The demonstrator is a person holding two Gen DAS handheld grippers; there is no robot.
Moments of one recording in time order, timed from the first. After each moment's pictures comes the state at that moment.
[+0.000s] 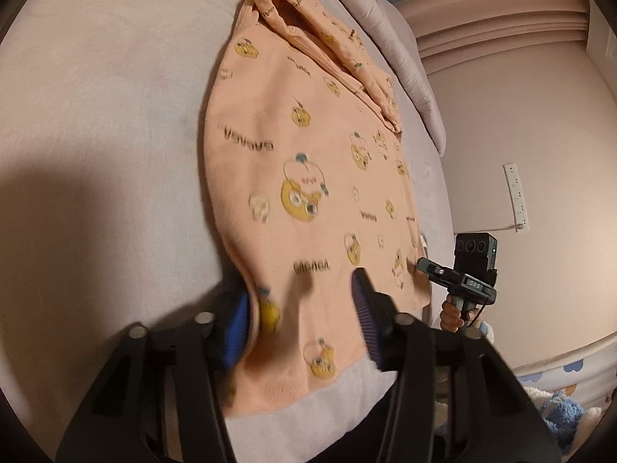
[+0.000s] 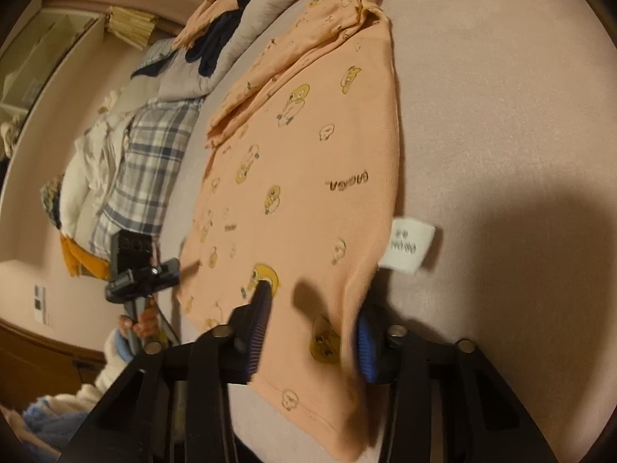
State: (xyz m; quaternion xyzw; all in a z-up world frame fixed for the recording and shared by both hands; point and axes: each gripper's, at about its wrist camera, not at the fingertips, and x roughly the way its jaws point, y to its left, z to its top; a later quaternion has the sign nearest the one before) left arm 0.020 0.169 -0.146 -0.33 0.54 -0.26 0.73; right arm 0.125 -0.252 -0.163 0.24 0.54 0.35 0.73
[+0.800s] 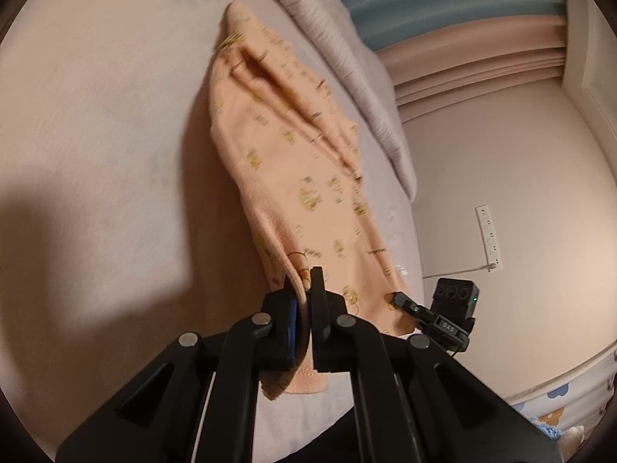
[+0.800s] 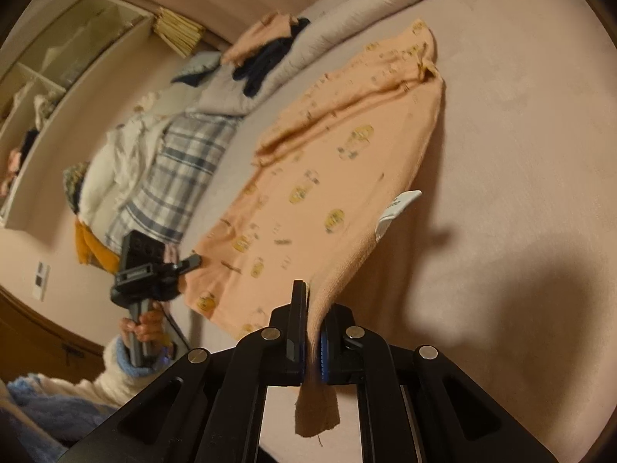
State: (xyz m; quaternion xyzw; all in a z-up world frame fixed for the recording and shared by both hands) left arm 0.010 0.166 -0.118 -0.40 0.45 -0.25 0.76; right arm 0.098 -0.242 -0.127 0.24 0.45 0.38 0.77
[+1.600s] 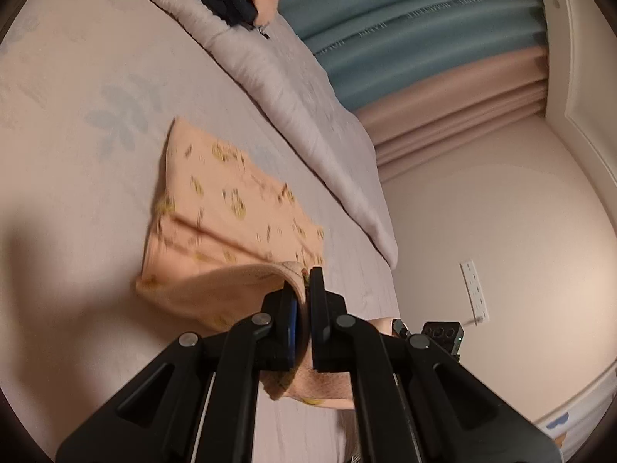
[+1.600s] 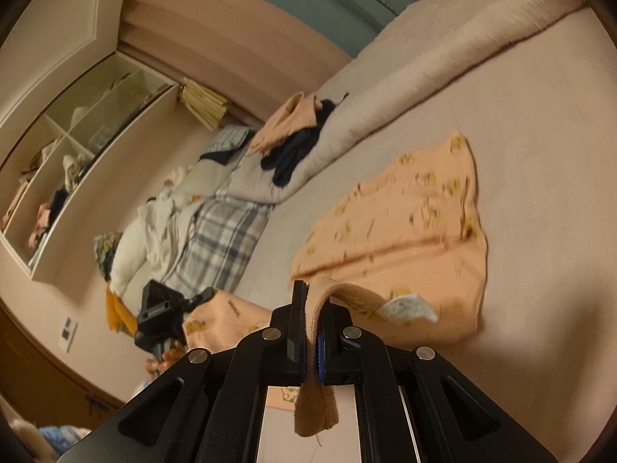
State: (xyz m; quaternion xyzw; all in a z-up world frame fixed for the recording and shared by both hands) left arm 0.120 0.199 -0.046 -0.43 0.37 -0.23 0.79; right arm 0.192 -0.258 -0.063 0.32 0.34 0.39 0.79
